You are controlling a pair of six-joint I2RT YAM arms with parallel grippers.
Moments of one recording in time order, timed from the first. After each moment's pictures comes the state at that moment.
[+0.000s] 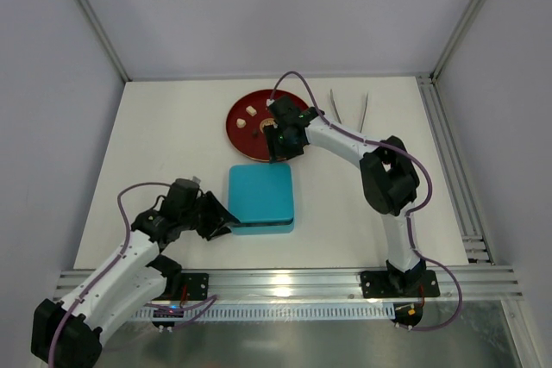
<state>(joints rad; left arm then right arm) -0.46 0.74 0.44 -0.59 0.29 -1.11 0.67 2.08 1.69 -0.68 -0.02 0.38</state>
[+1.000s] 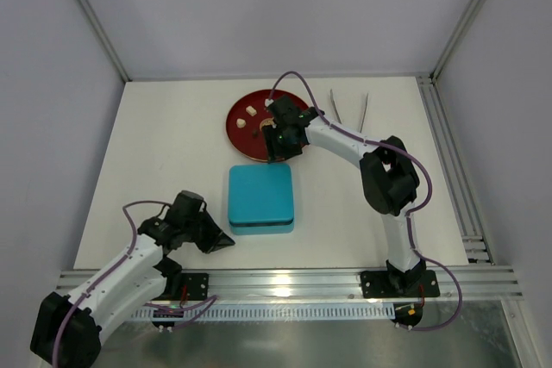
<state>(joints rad) -0.48 0.75 0.32 -0.61 0.30 -1.21 0.67 2.08 1.69 -0.67 -0.05 0.37</state>
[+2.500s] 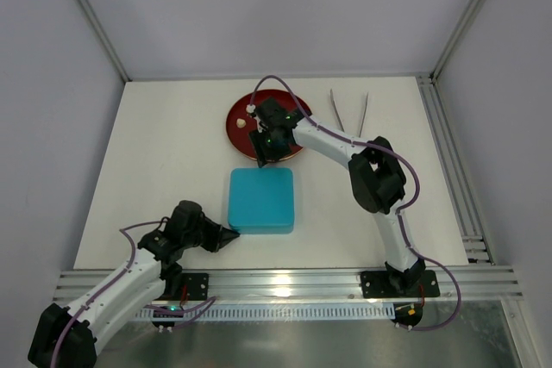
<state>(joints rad) -0.51 0.63 0.15 -0.37 0.23 -1.63 0.73 2.17 1.81 -0.72 -0.08 0.24</state>
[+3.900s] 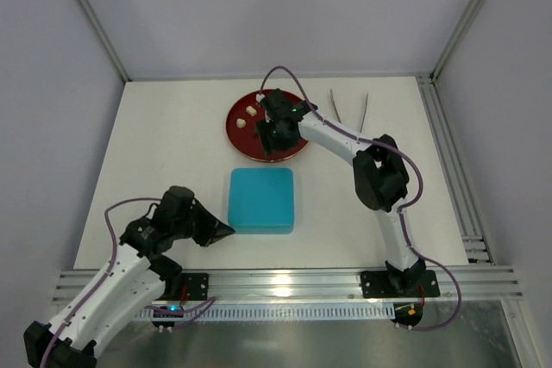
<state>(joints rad) -0.51 0.57 0.41 -0.73 0.28 -1.40 0.69 2.17 1.85 -0.73 0.00 0.27</state>
